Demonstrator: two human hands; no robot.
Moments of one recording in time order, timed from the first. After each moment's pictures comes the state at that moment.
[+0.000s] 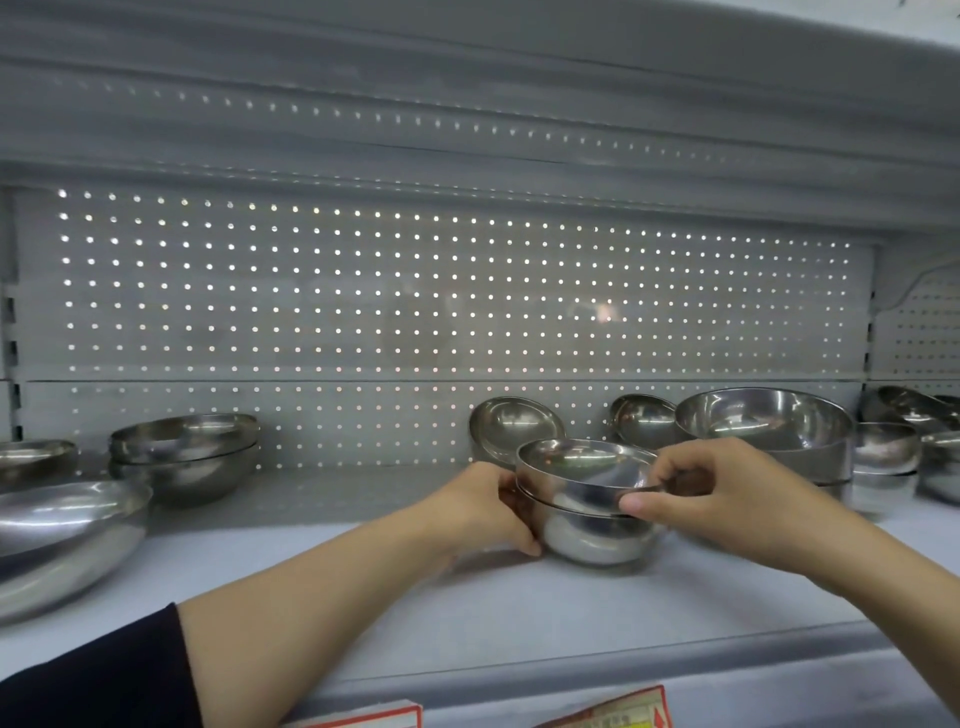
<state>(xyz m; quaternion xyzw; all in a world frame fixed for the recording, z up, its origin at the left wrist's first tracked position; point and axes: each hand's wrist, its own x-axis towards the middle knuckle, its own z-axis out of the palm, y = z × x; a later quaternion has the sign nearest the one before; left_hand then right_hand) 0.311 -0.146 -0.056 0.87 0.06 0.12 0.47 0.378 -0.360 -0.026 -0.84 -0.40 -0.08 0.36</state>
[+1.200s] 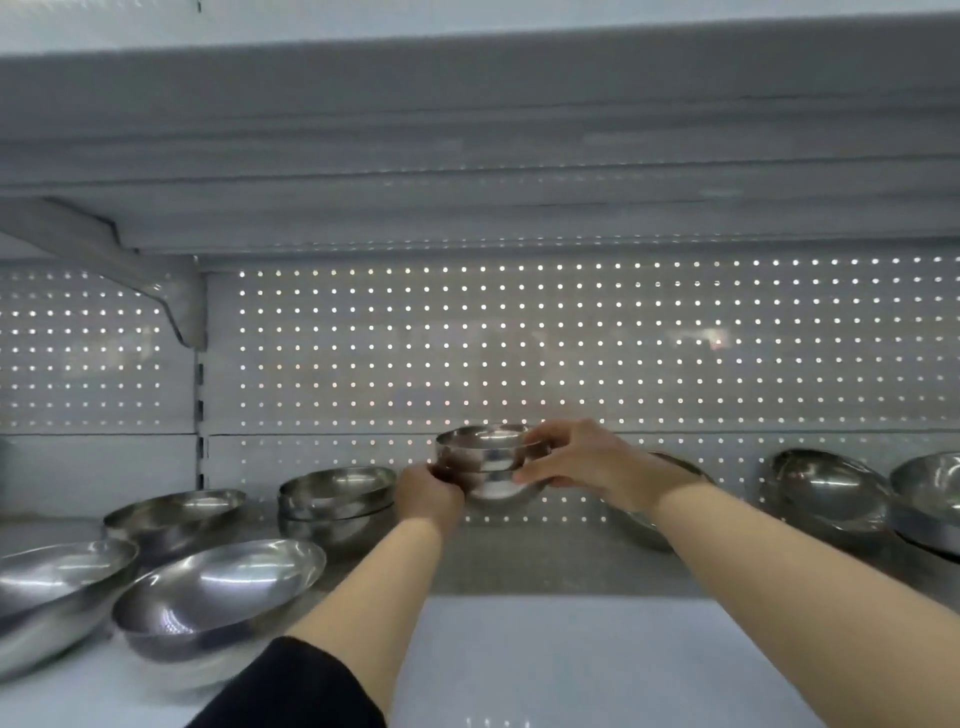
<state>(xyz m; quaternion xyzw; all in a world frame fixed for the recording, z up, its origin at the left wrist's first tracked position) 0.282 0.004 -0.030 0.72 0.37 0.43 0.40 0.412 -0.108 0.003 -0.69 -0.49 0.13 0.51</state>
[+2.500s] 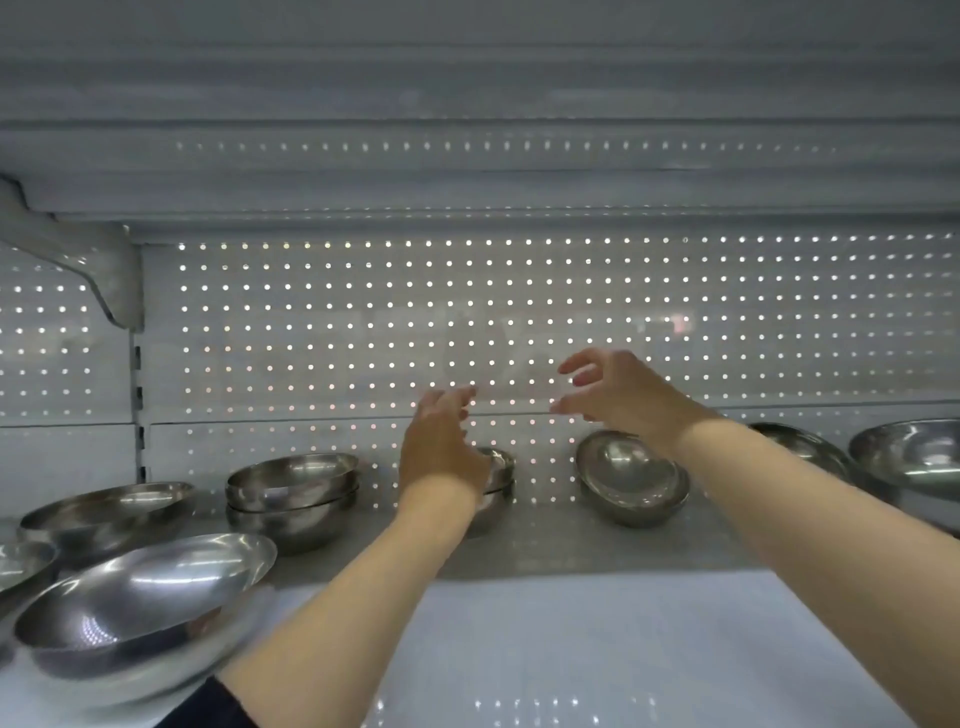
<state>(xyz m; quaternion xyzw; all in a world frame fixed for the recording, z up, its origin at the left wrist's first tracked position) 0.288 -0.039 -0.014 0.80 0.22 0.51 0.25 0.414 -0.160 0.038 -0.75 -0.44 -0.04 0.49</state>
